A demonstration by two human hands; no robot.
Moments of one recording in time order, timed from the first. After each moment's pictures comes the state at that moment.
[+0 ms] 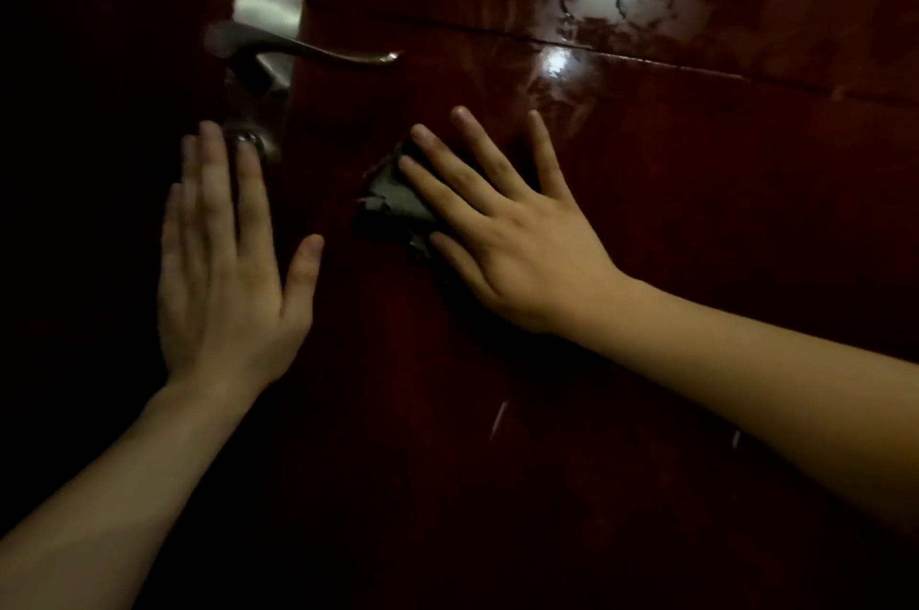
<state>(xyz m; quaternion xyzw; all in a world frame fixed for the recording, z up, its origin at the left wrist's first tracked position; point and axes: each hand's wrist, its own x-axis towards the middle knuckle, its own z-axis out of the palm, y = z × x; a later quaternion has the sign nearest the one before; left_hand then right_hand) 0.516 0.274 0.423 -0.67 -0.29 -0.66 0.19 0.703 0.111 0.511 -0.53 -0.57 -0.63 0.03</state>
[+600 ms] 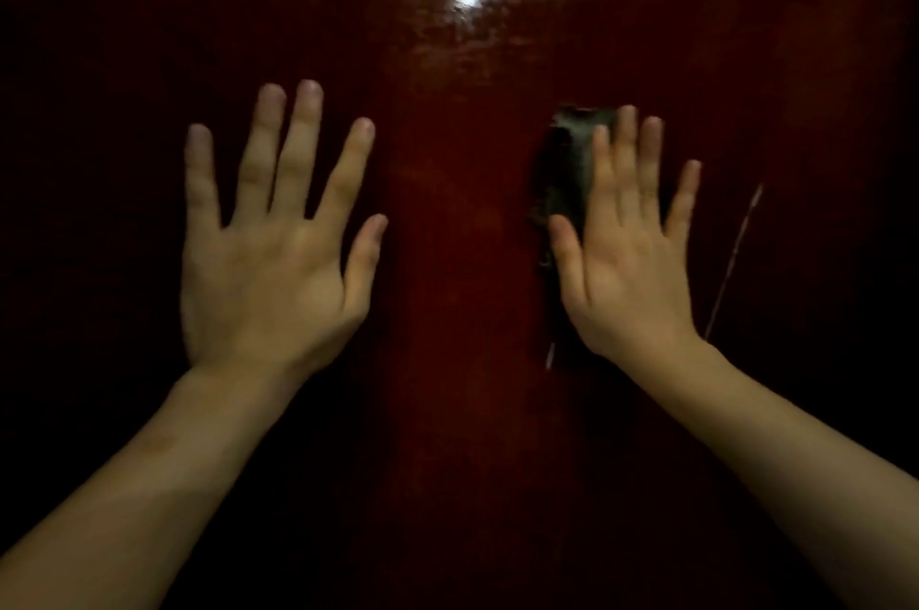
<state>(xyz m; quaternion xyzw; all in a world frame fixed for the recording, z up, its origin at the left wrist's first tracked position) 0.668 0.152 0.421 -0.73 -0.21 -0.59 0.26 0.878 -0.031 0.428 -0.70 -0.38 -0.56 0.24</state>
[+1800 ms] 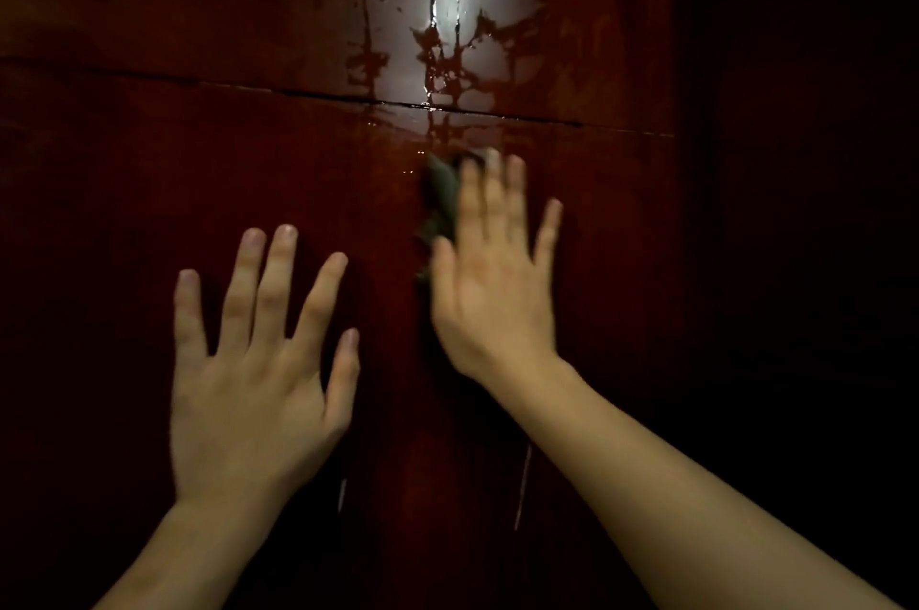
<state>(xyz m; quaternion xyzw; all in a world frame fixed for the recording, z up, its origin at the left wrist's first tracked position) 0.790 0.057 0.432 -0.71 -0.22 -0.60 0.28 0.935 -0.066 0.500 -0.68 -0.38 -0.53 0.33</state>
